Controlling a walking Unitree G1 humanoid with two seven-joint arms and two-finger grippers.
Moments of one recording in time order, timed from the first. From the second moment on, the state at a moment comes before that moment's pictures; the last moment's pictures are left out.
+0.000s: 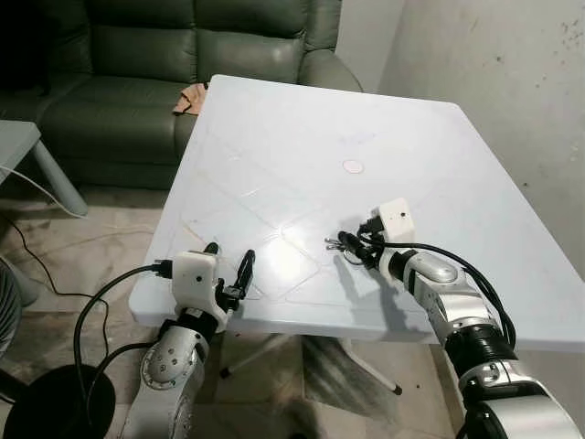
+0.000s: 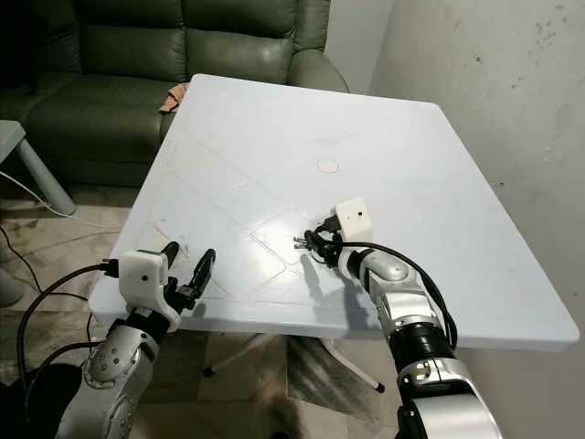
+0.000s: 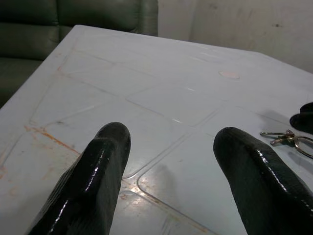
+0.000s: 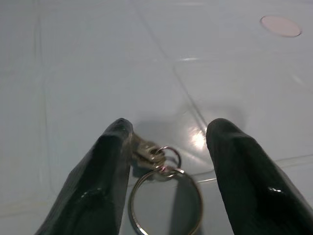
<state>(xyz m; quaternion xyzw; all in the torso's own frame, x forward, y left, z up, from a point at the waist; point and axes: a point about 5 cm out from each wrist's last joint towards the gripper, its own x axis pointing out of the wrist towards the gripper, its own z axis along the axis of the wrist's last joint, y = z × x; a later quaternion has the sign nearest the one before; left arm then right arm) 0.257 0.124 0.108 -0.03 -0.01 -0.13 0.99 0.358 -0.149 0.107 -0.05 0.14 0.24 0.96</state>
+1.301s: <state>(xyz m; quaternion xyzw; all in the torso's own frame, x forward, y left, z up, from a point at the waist) 0.257 0.126 0.108 -0.03 -0.01 -0.12 0.99 0.352 -0.158 0.093 -0.05 0.22 0.27 0.93</state>
